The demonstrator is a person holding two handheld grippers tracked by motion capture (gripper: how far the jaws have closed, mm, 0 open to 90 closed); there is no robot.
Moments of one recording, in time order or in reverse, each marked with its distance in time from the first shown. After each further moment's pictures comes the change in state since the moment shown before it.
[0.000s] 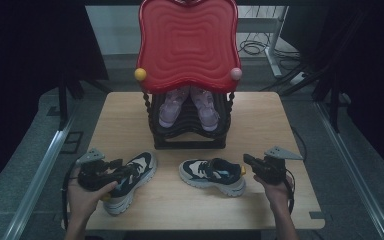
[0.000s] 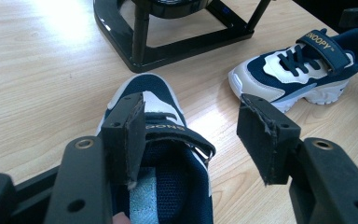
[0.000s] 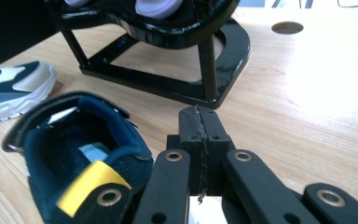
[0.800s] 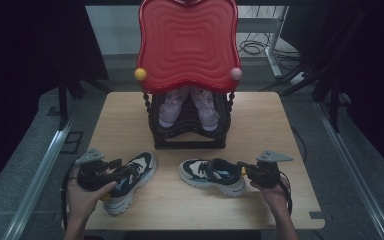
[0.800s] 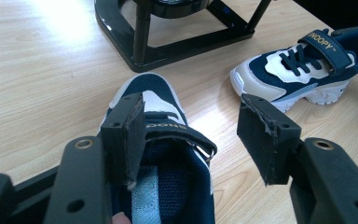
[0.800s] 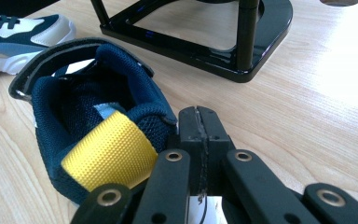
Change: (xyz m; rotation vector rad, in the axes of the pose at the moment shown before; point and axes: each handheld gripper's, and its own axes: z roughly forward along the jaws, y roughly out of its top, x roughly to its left) left arm 0.001 0.000 -0.002 0.000 0.001 0.000; right arm 0.004 -0.013 0.012 0.101 0.093 -0.086
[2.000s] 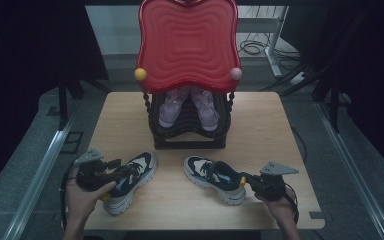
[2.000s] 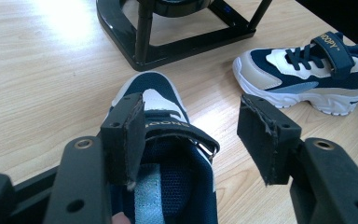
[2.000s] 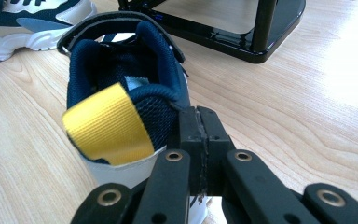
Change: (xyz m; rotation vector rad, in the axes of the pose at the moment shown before) left arm 0.002 0.000 -0.001 0.004 0.002 -0.002; right arm 0.018 -0.018 -0.025 0.012 0.011 -0.045
